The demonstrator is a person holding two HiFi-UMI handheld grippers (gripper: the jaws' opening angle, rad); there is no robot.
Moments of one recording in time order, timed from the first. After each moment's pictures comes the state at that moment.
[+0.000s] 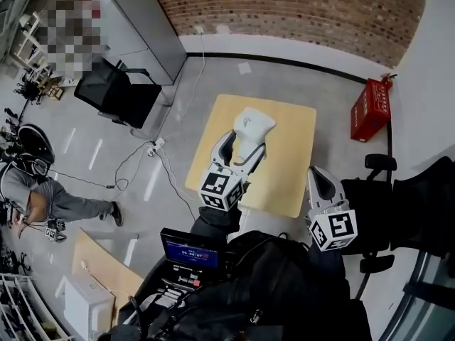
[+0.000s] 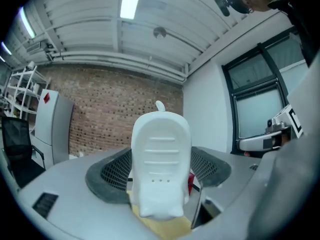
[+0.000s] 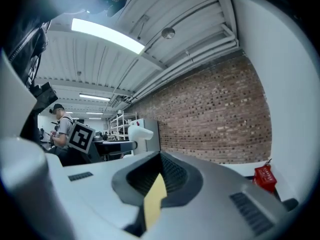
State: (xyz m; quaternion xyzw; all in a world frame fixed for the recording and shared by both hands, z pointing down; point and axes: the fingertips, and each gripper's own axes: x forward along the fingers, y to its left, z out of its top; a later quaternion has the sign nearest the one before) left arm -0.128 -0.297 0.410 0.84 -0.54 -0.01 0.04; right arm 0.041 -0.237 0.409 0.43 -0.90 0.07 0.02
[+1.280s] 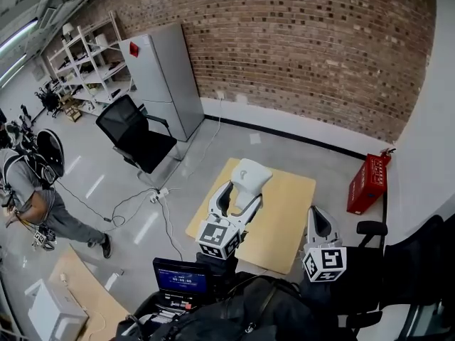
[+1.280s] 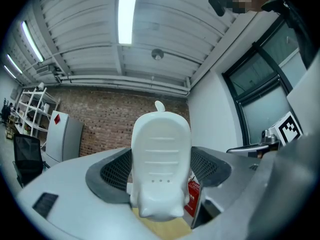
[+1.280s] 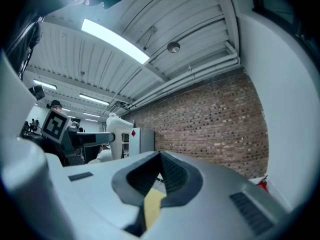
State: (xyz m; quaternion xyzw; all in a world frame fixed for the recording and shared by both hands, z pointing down) left arm -0.151 -0.238 0.326 0.80 -0.59 -0.06 -0.03; right arm 0.040 -0.238 0.357 0.46 -0.89 0.00 -0.02
